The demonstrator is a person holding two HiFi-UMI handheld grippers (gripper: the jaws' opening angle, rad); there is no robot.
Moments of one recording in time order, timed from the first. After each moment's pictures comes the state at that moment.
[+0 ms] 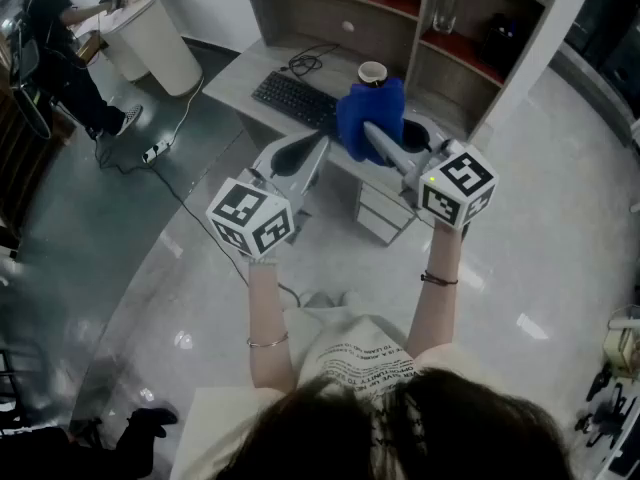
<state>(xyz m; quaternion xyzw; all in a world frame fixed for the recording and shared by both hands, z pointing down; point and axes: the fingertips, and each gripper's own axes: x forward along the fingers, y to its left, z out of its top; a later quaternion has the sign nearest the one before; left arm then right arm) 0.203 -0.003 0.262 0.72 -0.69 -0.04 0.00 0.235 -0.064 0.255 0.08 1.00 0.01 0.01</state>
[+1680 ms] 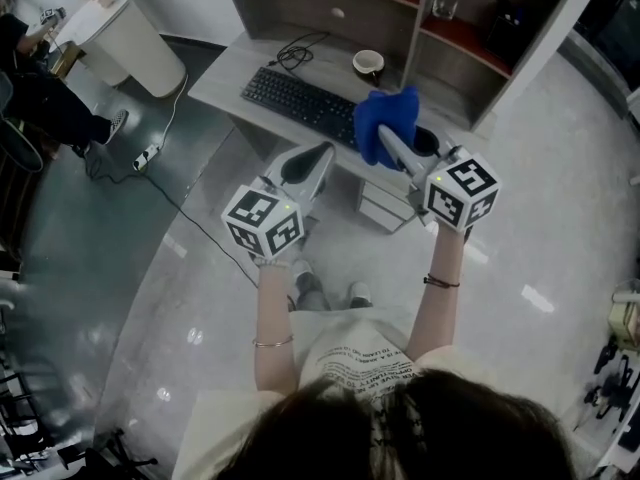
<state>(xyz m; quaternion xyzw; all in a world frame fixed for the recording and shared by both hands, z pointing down) 0.164 -0.035 0.323 0.73 -0.67 -0.04 0.09 0.211 -0.115 0.307 -0.01 1.00 -0.06 -0.03</state>
